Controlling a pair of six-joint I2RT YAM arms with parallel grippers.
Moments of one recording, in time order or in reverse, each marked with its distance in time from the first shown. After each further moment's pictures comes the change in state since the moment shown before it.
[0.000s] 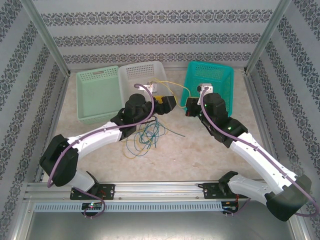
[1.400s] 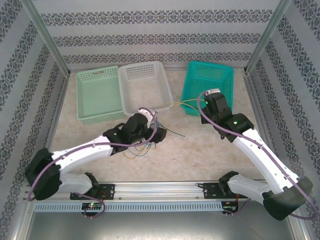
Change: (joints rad) left arm -0.138 -0.254 -0.185 -0.531 -0.252 0.349; right arm -0.080 0.023 0.126 -0.490 0.238 -0.215
